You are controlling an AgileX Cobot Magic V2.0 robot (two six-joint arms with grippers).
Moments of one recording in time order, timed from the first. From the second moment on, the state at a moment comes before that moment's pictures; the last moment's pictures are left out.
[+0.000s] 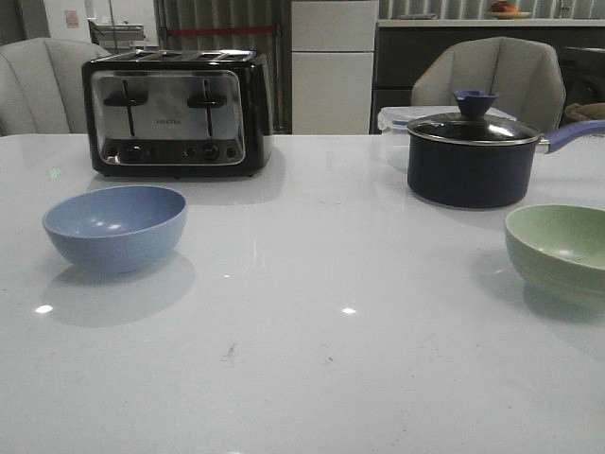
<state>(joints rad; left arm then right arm) -0.10 0.00 0.00 0.01 0.00 0.00 0.02 -0.01 0.03 0.03 -0.02 -0.02</state>
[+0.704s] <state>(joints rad) -0.10 0.00 0.00 0.01 0.00 0.00 0.02 -0.01 0.03 0.03 -0.02 -0.02</state>
